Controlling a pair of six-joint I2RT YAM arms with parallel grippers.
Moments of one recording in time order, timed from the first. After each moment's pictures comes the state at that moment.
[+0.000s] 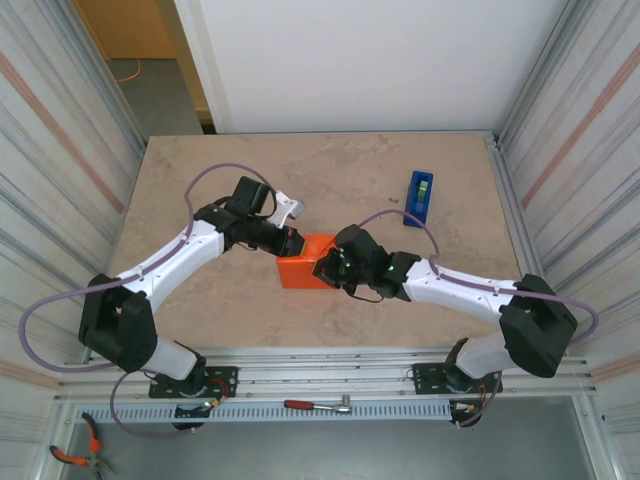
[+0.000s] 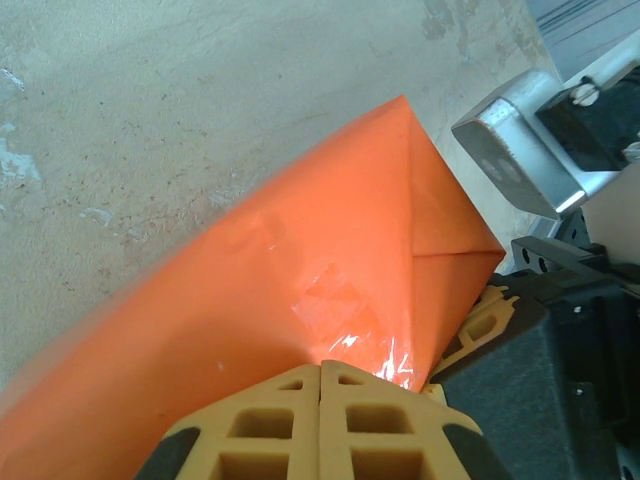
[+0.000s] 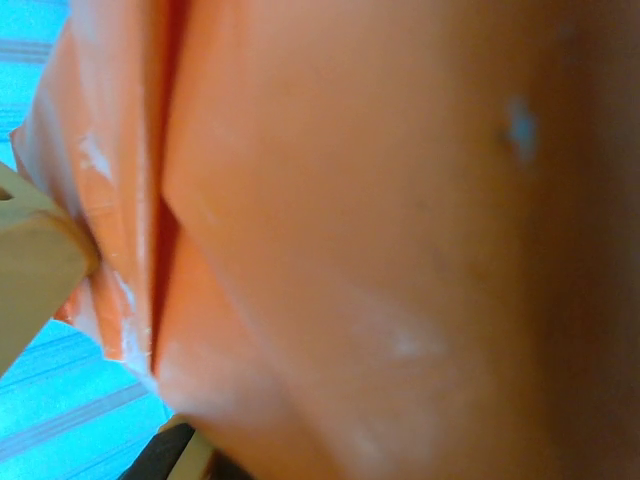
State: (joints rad) left arm -0.51 1.46 1.12 -0.64 0.60 -0.10; right arm 0.92 1.39 0.83 -0.16 -0.14 1.30
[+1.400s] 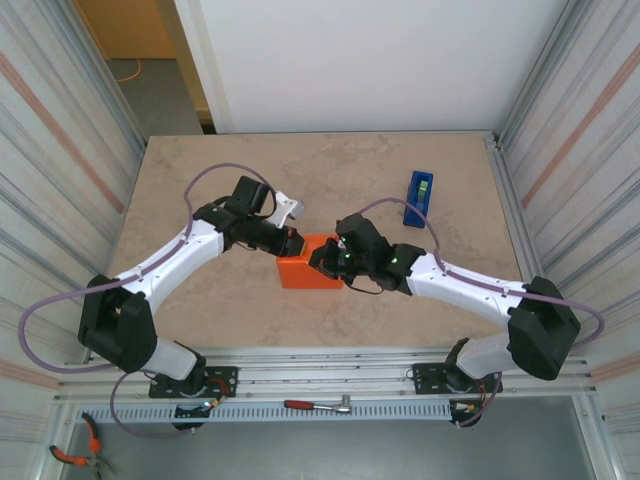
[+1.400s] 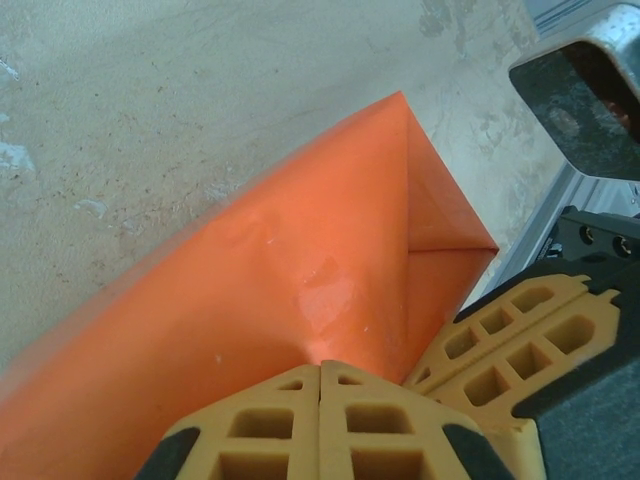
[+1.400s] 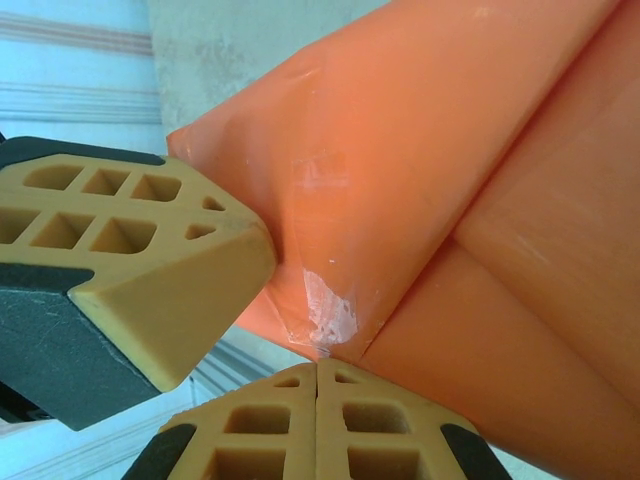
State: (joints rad) left arm -0.51 1.45 1.13 -0.67 0.61 -0.11; right arm 0.89 1.37 0.91 -0.20 -0.19 1.24
